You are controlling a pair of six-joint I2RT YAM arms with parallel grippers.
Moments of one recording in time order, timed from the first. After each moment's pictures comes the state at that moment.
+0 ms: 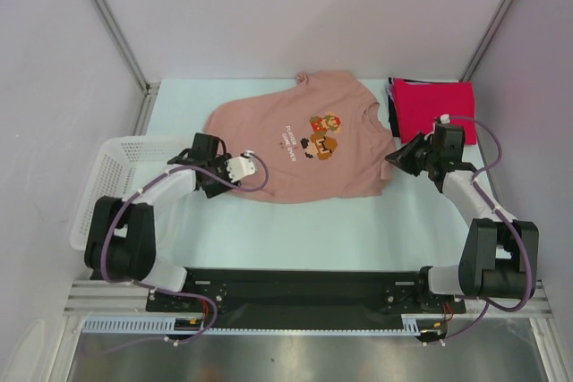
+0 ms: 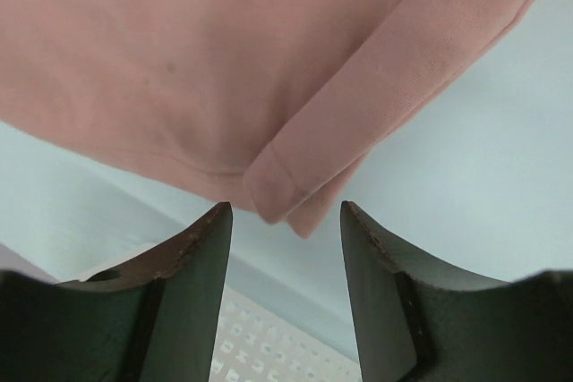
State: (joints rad) left arm -0.22 1.44 0.84 -0.45 0.10 1.01; right arm -0.07 1.35 0.81 -0.14 -0.40 0.71
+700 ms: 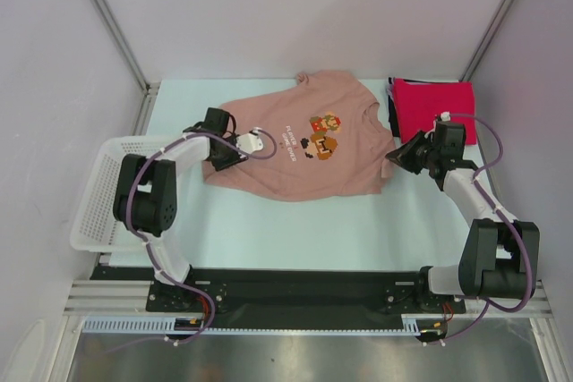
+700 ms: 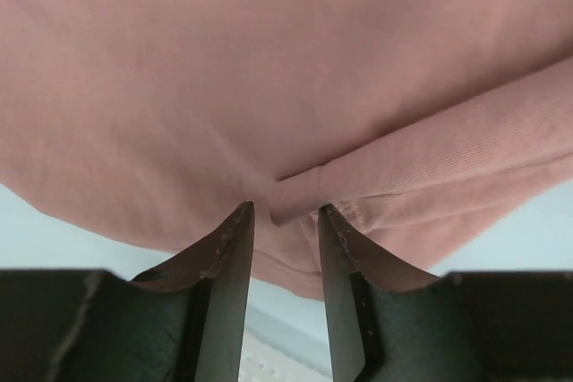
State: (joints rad) left arm -0.21 1.80 1.18 -0.49 0.12 1.02; right arm -0.07 1.35 0.84 -0.17 -0.40 0.70
